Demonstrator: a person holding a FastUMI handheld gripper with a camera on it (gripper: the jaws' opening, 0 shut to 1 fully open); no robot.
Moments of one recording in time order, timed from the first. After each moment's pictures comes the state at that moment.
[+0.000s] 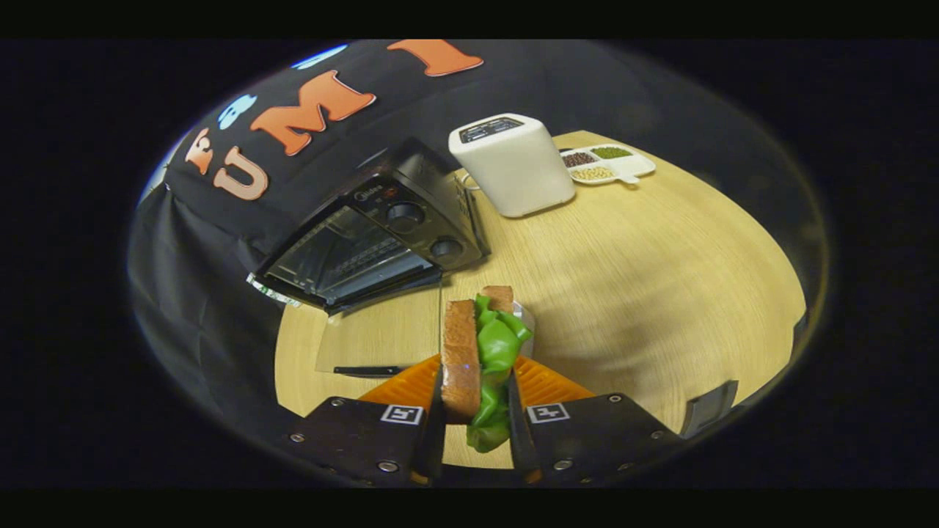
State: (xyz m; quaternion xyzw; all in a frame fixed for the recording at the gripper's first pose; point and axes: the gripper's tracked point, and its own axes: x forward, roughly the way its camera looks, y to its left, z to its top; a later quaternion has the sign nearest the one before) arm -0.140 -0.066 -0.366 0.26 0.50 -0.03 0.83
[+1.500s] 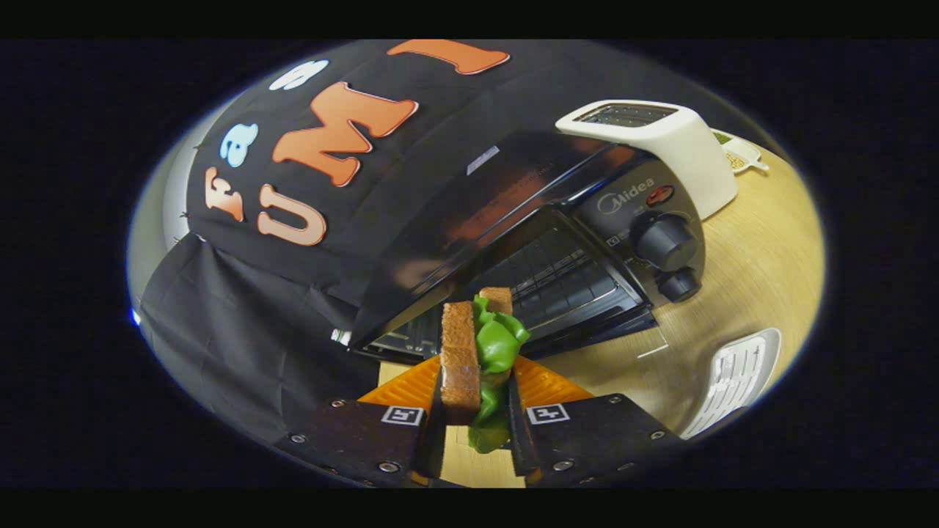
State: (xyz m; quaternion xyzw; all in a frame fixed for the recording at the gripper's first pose) arm 0.018 0.088 -0.357 0.42 0.42 0.03 0.80
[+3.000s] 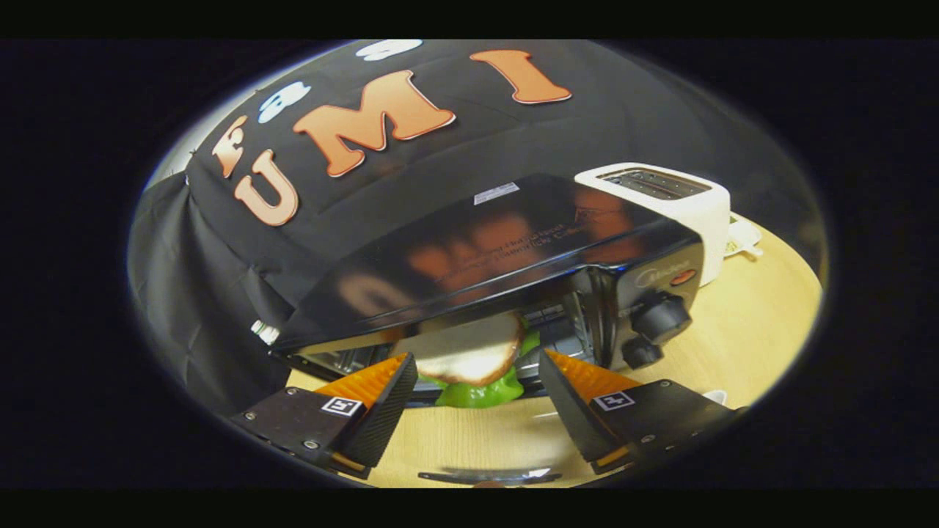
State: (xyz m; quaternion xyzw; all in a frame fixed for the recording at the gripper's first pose) arm 0.037 0.056 -0.363 0.24 0.37 -0.02 0.90
